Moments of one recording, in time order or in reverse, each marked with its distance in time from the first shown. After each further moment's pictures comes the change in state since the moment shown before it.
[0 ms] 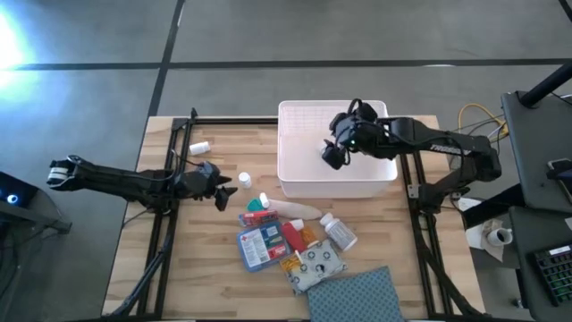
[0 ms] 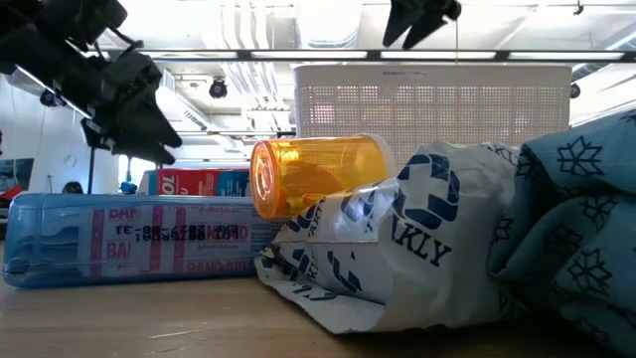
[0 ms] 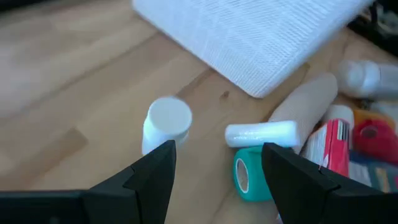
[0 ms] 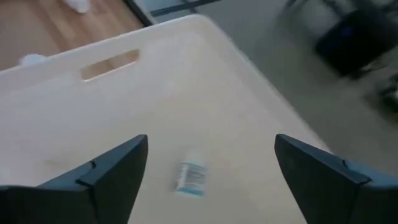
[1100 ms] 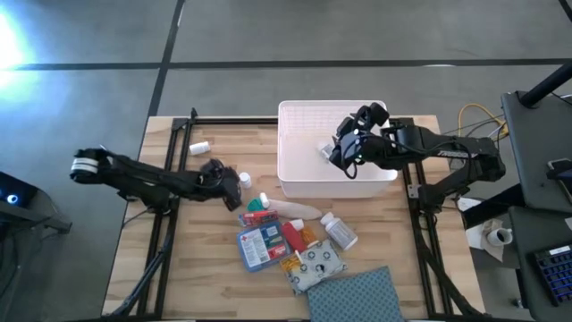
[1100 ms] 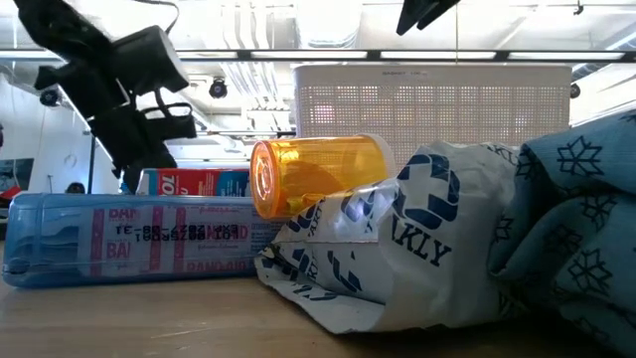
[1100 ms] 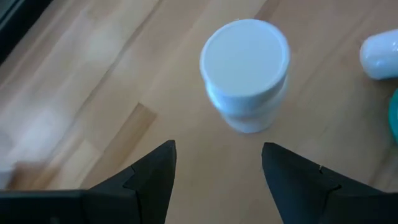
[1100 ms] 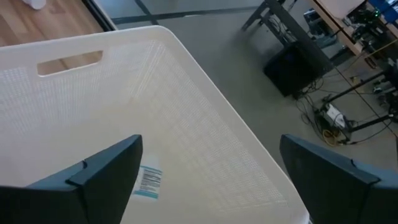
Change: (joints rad) left arm 0.058 0.517 0.135 -0.085 -0.146 0.207; right arm 0.098 -0.026 0.003 -0.072 0.240 -0.020
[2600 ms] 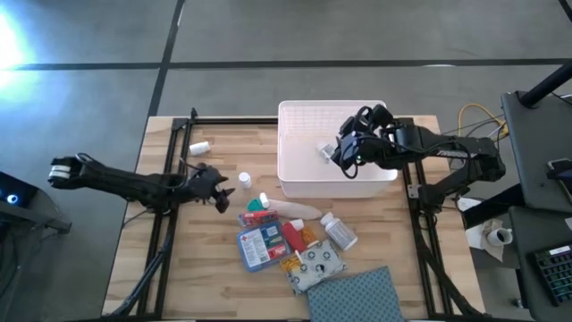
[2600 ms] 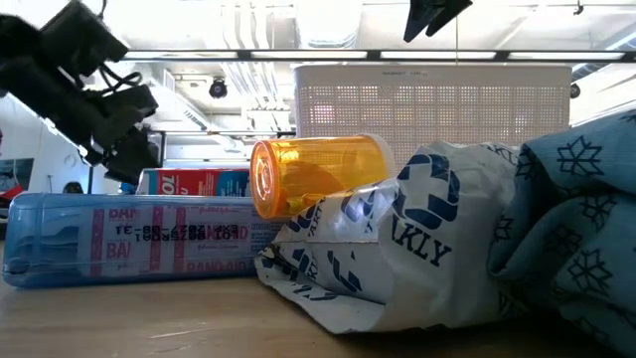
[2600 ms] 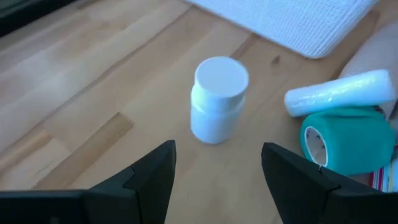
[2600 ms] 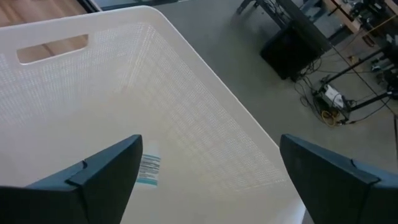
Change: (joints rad) left arm -0.064 -0.454 -0.255 0.172 0.042 -0.085; right arm -0.012 0.000 -0.008 -0.079 0.003 0.109
